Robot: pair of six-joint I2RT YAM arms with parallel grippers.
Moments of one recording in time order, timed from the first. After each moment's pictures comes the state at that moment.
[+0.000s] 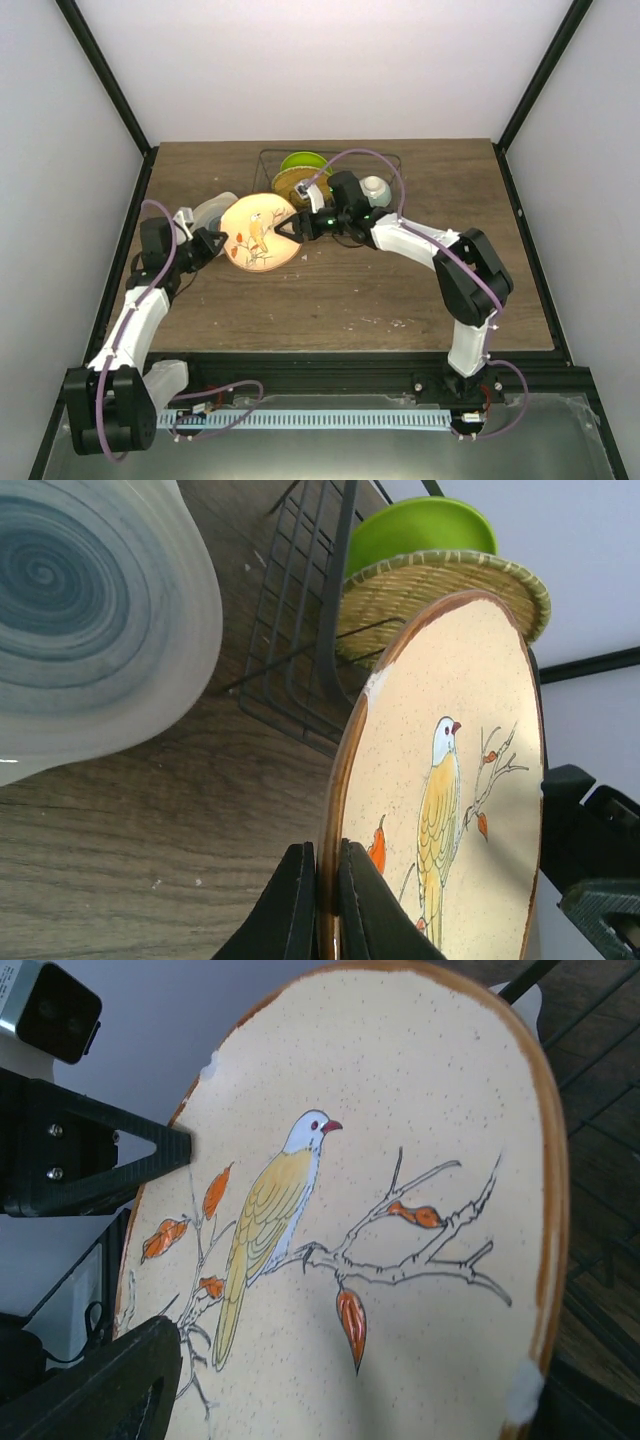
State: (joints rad) left arm 0.08 1.02 0.59 -0.17 0.56 -0.70; right arm 0.65 1.84 1.27 0.05 -0.68 0.33
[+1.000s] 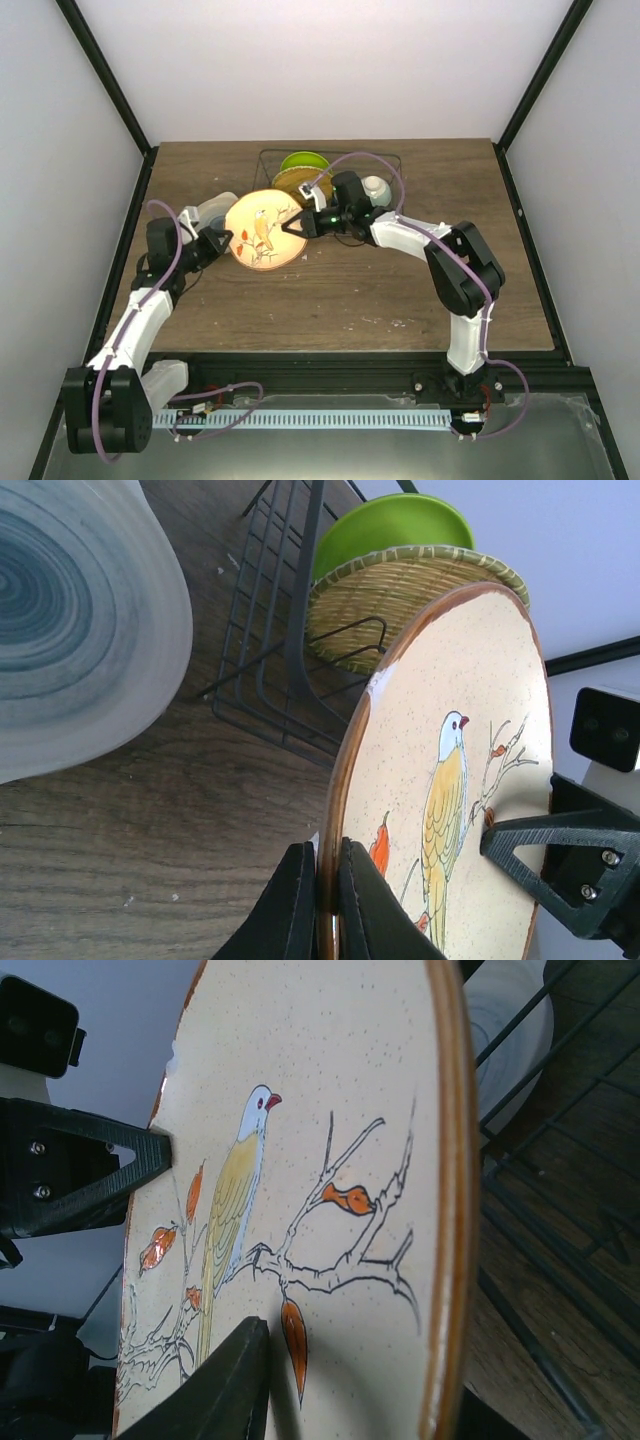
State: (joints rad) left arm 0.01 1.02 0.56 -0.09 0.54 -0.73; right arm 0.62 1.92 1.27 0.11 -0.78 0.42
